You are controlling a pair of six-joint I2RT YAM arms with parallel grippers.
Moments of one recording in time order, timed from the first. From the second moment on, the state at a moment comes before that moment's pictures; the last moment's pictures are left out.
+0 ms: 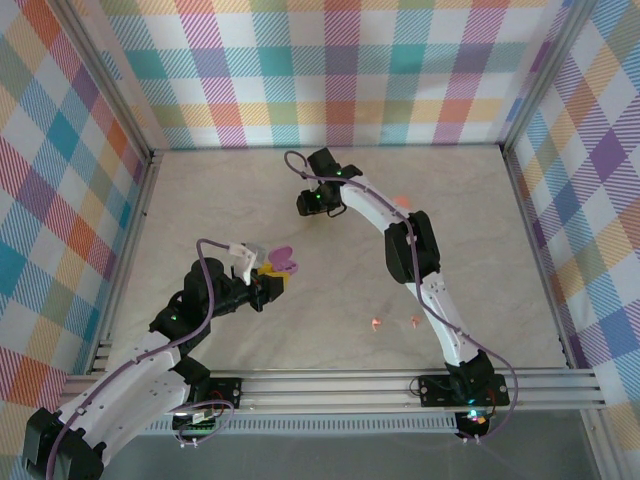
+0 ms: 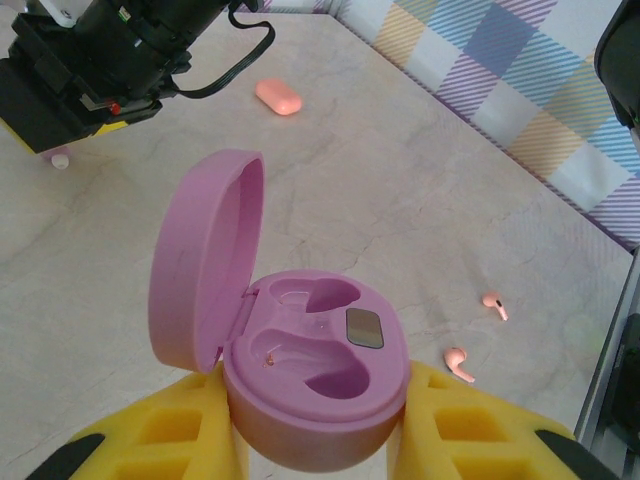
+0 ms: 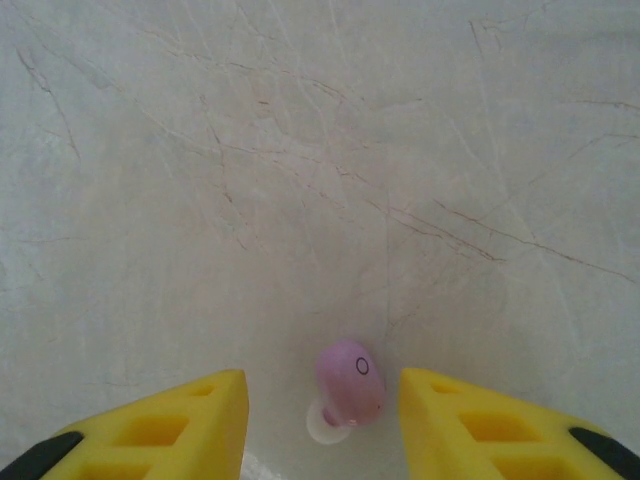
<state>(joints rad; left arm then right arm) -0.52 0.70 0.42 -0.08 0.35 -0.24 0.58 2.60 2.37 -0.81 -0.19 0.20</state>
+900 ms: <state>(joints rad) -0.52 0.71 0.42 -0.08 0.36 -0.23 0.58 2.64 2.42 -0.85 -0.19 0.15</state>
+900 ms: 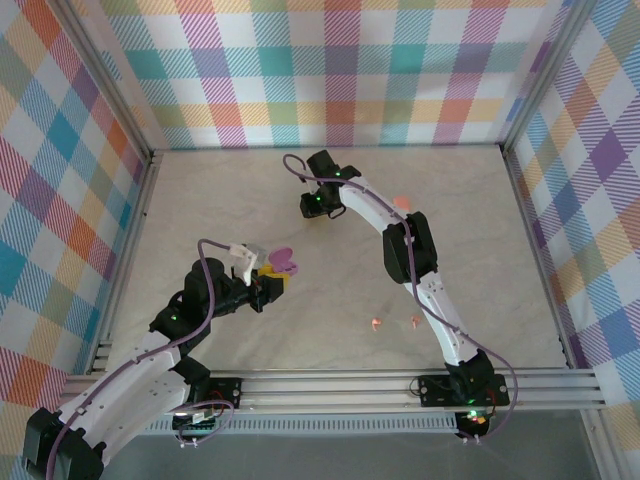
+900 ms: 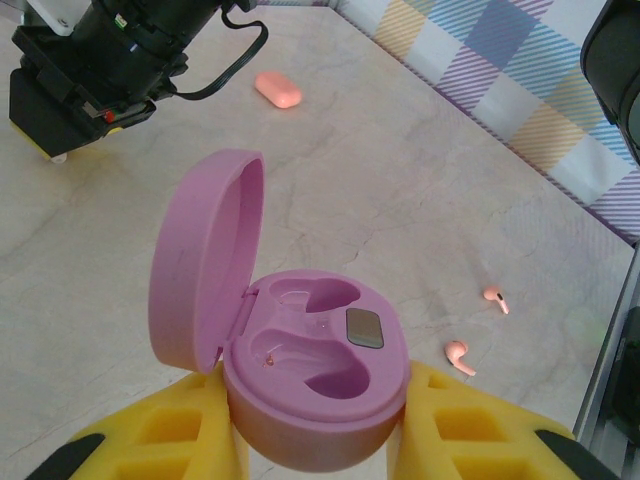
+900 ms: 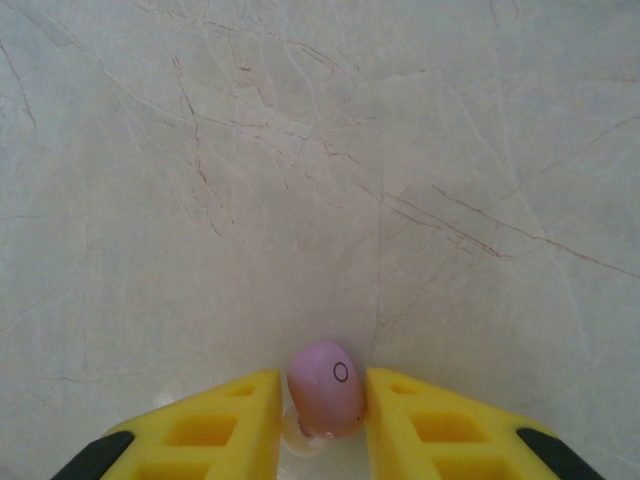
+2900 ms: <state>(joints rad) -0.52 0.78 0.54 0.01 0.39 -0.26 0.59 1.30 1.31 -0.66 -0.26 0.25</state>
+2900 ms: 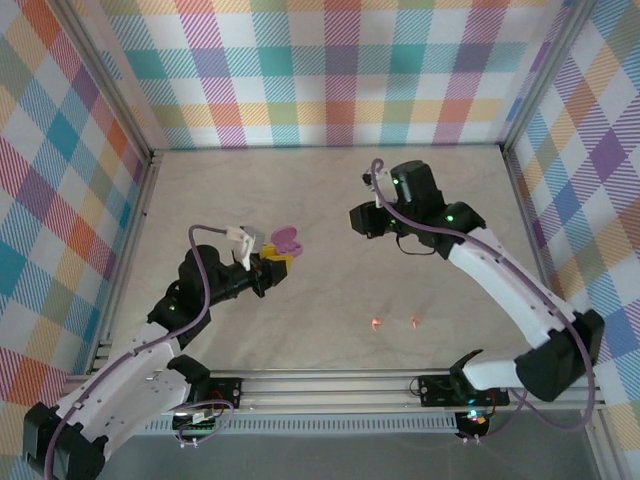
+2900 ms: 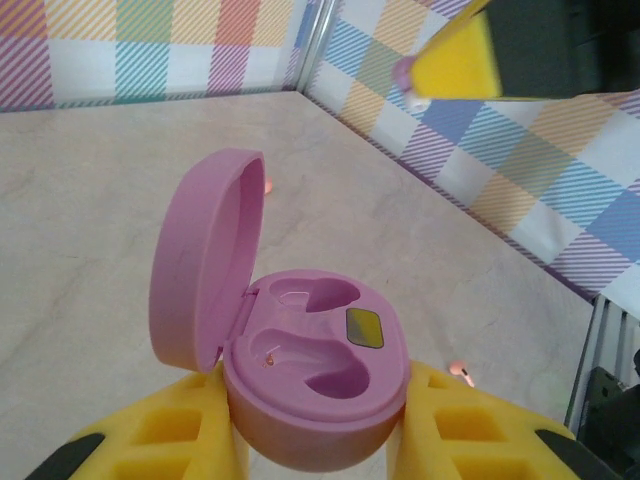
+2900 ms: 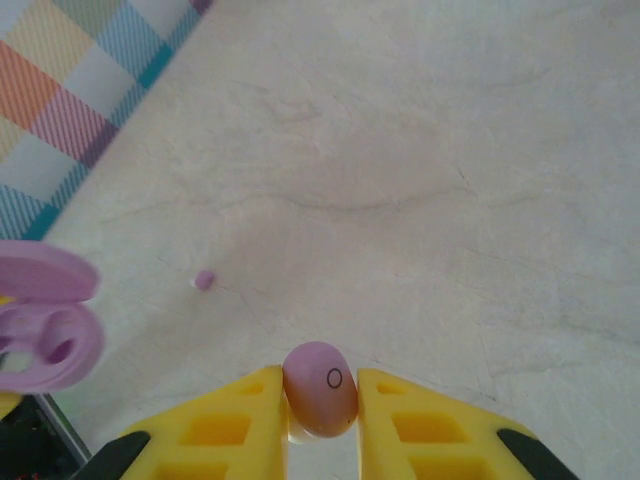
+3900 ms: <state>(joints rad) -0.55 0.98 0.55 0.26 0.52 -0.29 0.80 1.26 1.30 -0.51 -0.29 0.10</state>
